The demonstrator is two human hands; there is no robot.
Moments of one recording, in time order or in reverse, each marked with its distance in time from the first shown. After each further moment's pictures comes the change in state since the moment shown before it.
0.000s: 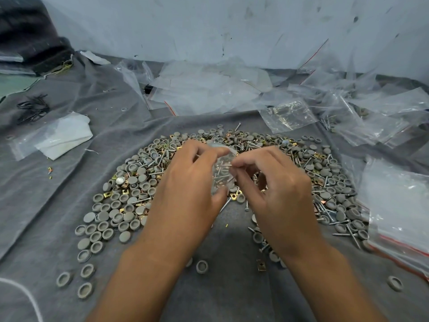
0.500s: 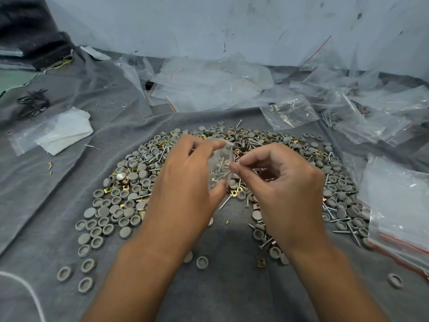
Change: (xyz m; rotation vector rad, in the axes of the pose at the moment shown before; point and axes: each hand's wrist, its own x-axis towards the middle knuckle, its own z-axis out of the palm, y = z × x) left_hand 0.001 0.000 -0.003 0.003 0.003 -0.067; right_hand 0.002 -0.004 0.000 0.148 0.110 0.142
